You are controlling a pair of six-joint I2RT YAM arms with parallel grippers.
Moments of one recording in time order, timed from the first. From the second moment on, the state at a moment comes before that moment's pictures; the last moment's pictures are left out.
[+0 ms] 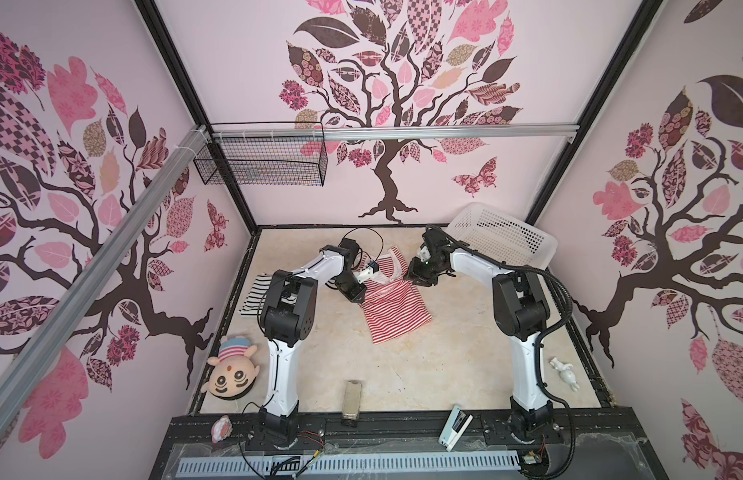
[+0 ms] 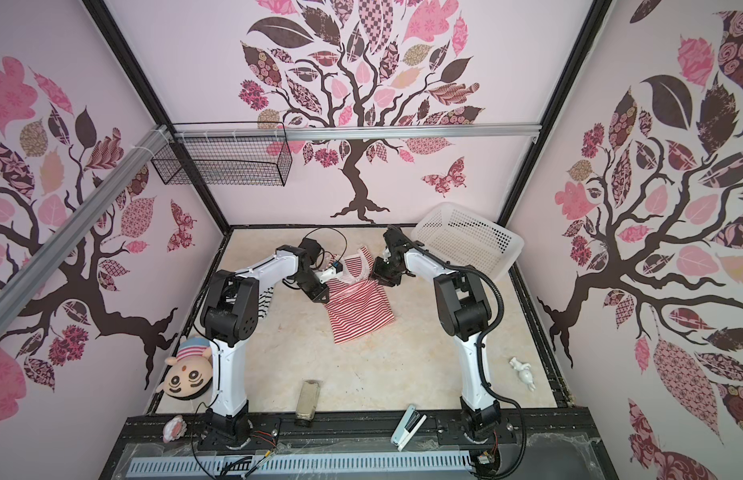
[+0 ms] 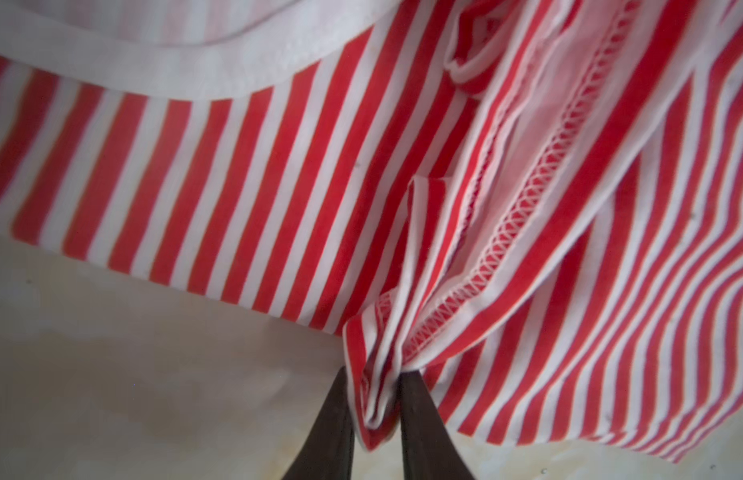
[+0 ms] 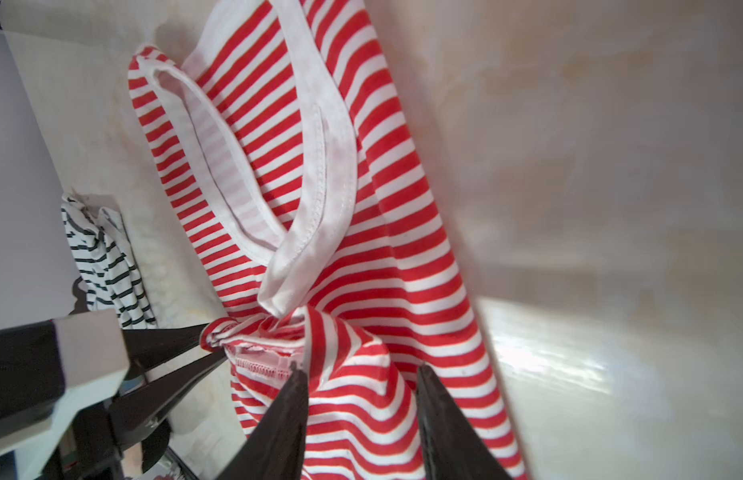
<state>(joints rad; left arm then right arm) -0.32 2.13 1.61 -0.89 0.26 0.53 0.38 2.15 1.67 -0.62 -0.39 0.64</state>
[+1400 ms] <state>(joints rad) -0.29 2.01 1.47 -0.78 0.33 0.42 0.42 2.19 1.71 -0.61 -0.38 0.52</state>
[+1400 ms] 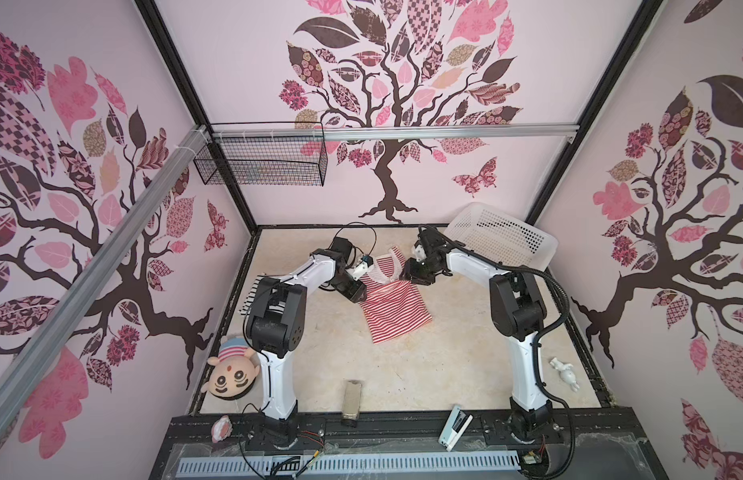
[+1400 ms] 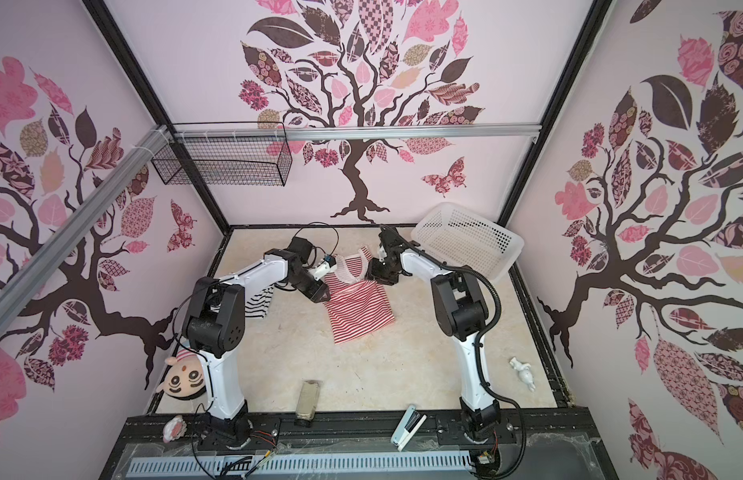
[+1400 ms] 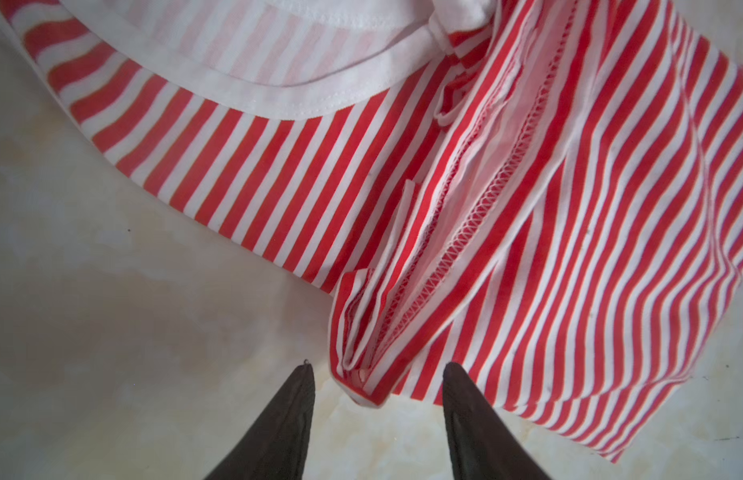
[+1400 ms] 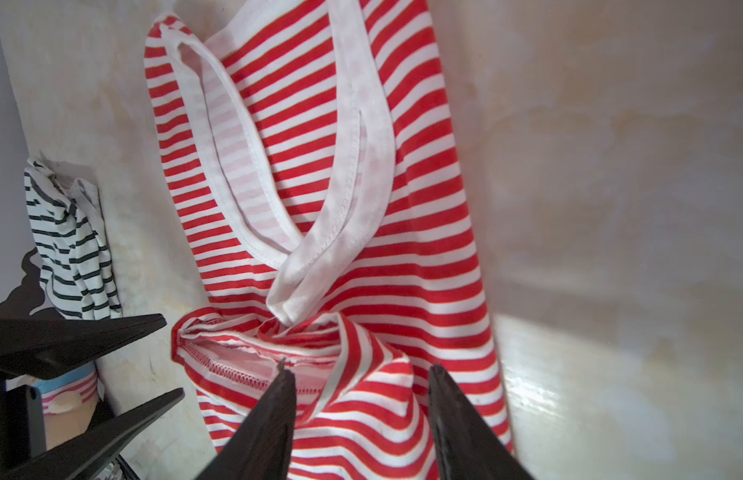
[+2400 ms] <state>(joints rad) -0.30 1.97 1.57 -0.85 0.48 0.42 0.43 2.02 1.58 -0.60 -0.37 0.50</state>
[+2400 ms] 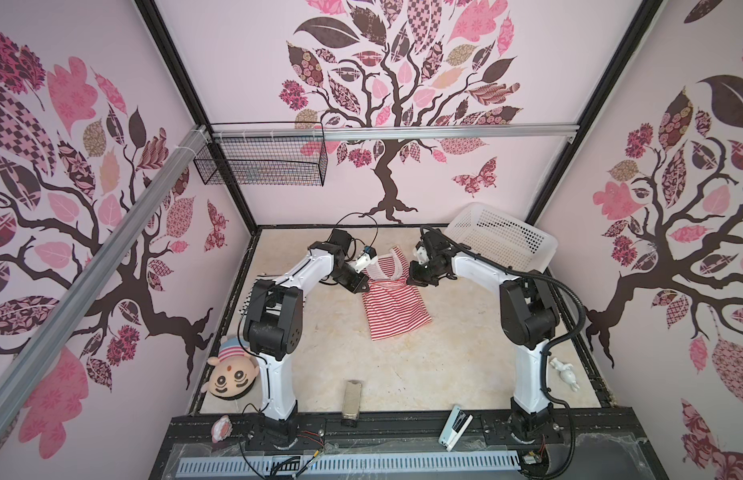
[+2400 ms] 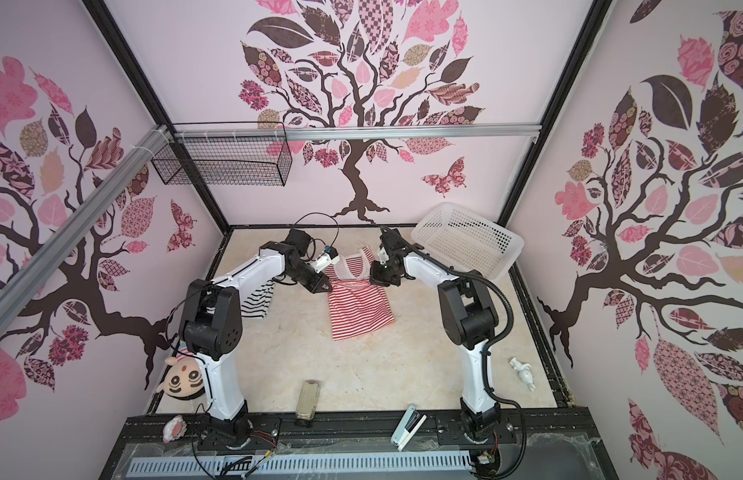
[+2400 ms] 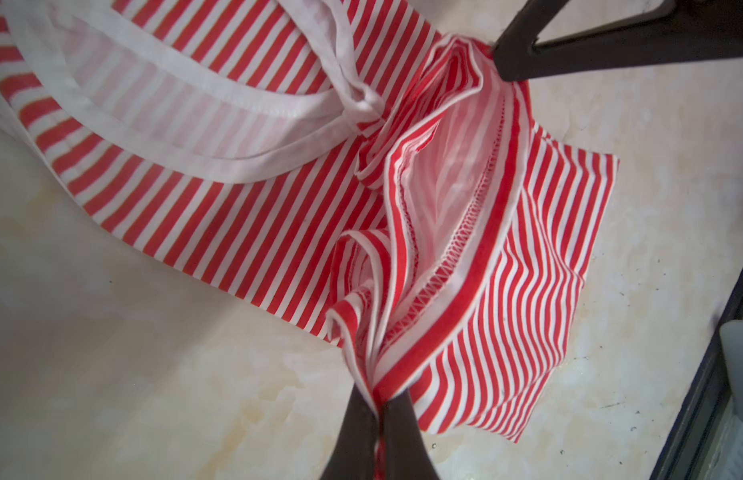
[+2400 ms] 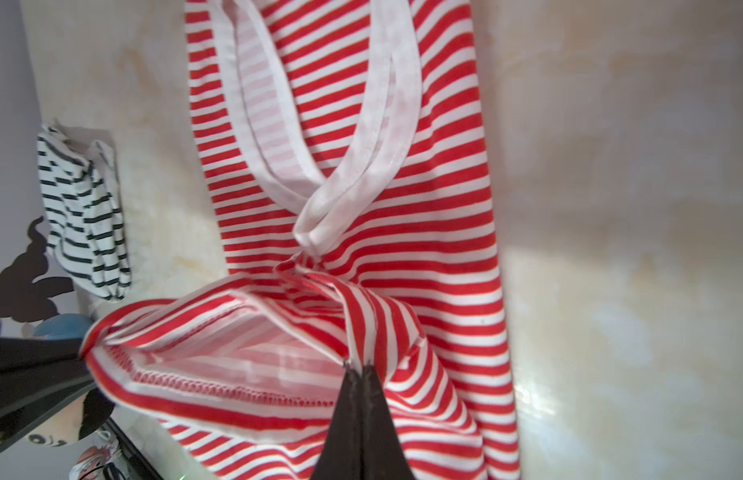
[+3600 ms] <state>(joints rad) -0.32 2.03 1.58 -0.78 0.23 0.34 0.42 2.00 1.54 -0.54 -0.35 0.55</state>
